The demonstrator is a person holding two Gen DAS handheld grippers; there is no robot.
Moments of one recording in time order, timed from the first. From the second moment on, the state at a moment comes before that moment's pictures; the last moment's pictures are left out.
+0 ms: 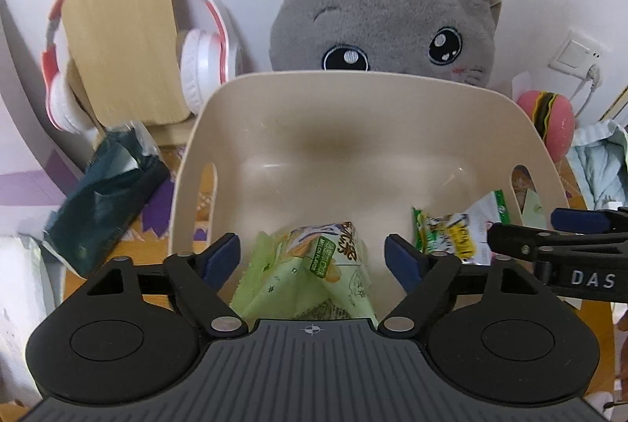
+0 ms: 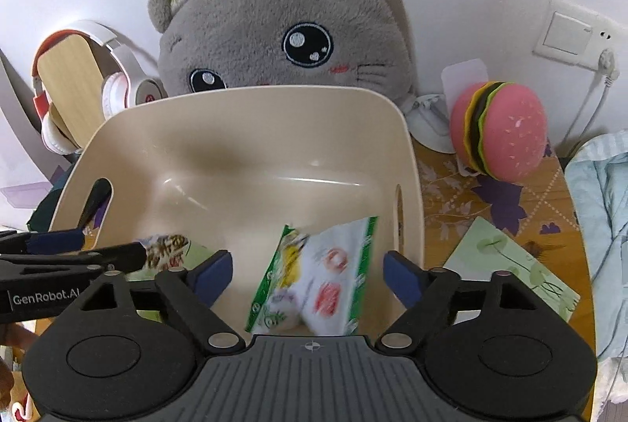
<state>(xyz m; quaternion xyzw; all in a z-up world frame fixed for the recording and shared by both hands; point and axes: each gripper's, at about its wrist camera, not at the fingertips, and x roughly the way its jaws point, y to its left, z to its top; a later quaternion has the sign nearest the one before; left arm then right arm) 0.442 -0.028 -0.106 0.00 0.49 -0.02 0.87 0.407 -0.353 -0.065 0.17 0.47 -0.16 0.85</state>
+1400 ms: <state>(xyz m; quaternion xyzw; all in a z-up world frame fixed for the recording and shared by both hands) 0.272 0.016 -0.124 0.01 0.53 -0.05 0.85 0.248 -0.320 -0.083 0.03 0.49 -0.14 0.86</state>
